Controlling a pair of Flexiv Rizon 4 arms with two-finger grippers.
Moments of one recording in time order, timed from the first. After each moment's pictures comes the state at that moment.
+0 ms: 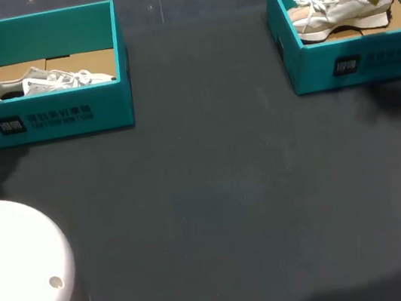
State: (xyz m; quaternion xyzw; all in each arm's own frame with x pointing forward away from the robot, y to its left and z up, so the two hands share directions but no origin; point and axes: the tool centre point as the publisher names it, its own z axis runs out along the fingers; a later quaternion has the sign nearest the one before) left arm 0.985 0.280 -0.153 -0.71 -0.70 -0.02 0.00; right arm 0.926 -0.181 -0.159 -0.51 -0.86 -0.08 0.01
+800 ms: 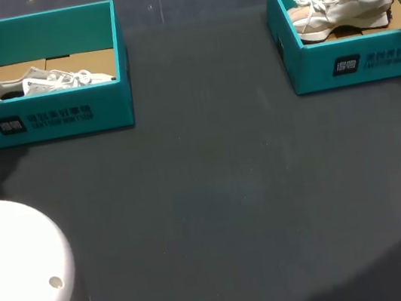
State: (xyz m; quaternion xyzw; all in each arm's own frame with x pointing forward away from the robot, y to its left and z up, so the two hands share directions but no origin) left arm 0.985 0.280 -0.153 -0.71 -0.70 -0.02 0.00; right arm 1.039 -0.234 -0.158 -0.59 -0.80 -0.03 -0.02
